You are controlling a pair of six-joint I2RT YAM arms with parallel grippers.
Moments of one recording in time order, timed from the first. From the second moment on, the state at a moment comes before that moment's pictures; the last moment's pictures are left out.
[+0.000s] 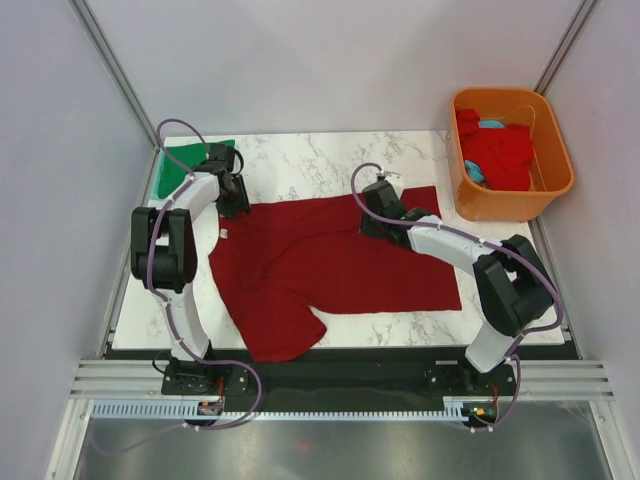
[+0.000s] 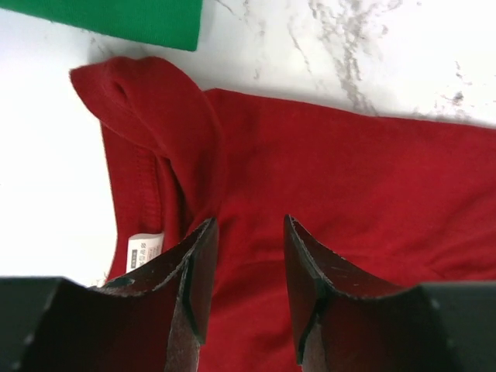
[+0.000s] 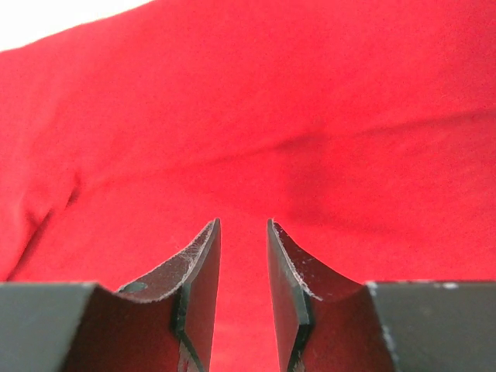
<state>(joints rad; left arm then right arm) -0.08 1.97 1.48 -0.61 -0.03 -0.35 0.59 1.69 1.09 -0.20 0.26 0.66</state>
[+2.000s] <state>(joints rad) 0.06 1.93 1.41 -0.68 -0.06 -0.42 0.30 1.91 1.18 -0.19 0.26 0.57</state>
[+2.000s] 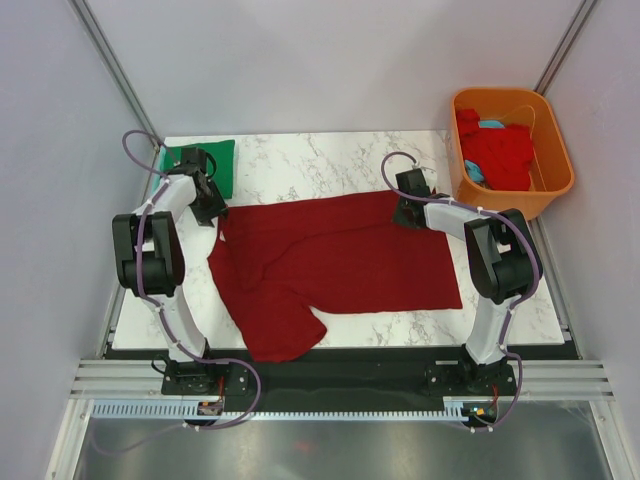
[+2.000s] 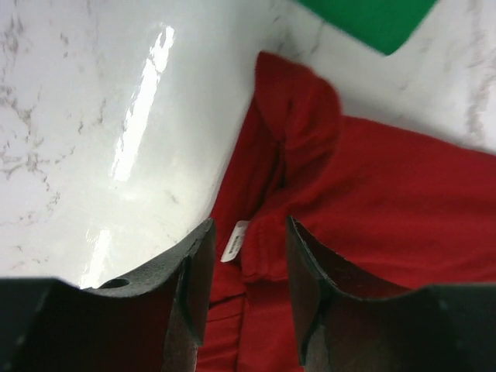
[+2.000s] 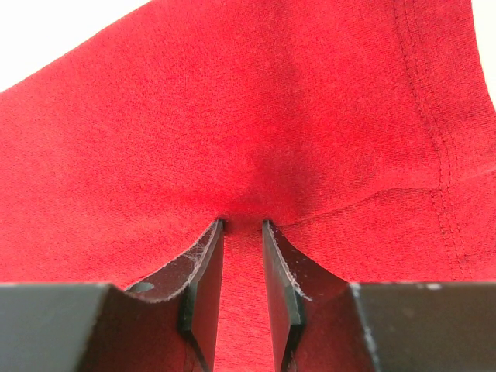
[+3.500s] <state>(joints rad) 0.13 2.09 1.56 -0.59 0.14 -0.43 0.25 1.91 1.17 -0.17 0.27 0.59</state>
